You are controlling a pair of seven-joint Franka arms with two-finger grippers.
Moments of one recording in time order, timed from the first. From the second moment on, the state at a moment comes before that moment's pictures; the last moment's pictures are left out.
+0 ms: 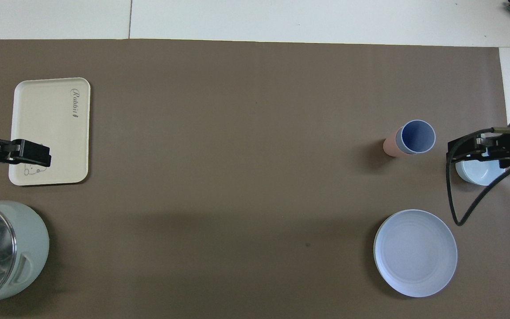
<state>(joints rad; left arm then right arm) 0.00 -0.08 -0.07 -1.71 0.01 1.59 0.01 0.02 -0.03 0.02 -1.60 -0.02 1.47 0.14</state>
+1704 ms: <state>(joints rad) 0.03 -0.09 -0.07 -1.64 0.01 1.53 0.06 0.02 -0.07 0.01 -1.60 -0.02 1.44 0.14</state>
